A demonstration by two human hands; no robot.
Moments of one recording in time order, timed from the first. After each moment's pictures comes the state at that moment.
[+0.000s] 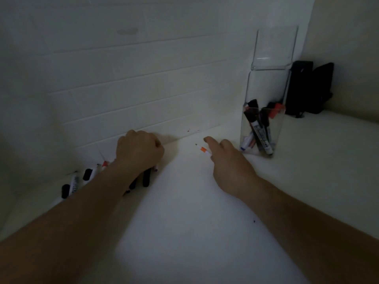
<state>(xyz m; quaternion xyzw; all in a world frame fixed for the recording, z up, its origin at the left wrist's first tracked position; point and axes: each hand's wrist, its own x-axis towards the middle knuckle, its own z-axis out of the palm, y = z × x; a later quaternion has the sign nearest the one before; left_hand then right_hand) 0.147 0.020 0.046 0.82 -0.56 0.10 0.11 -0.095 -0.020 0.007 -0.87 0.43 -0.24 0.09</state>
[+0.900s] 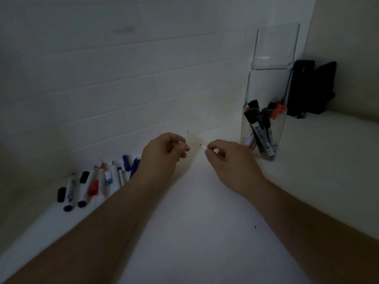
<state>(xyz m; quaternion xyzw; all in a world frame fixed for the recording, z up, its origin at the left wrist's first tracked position) 0.081 0.033 0.031 0.65 -0.55 -0.16 0.51 -0.102 -0.031 0.009 -0.81 0.41 -0.38 0.19</state>
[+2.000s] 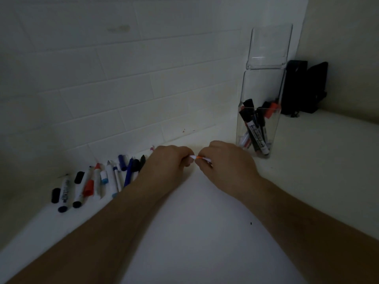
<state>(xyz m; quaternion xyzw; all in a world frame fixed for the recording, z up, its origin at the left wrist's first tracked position) 0.077 0.029 0.025 0.63 -0.74 0.08 0.23 -0.101 -0.020 0.010 -0.88 0.36 -0.31 -0.02</state>
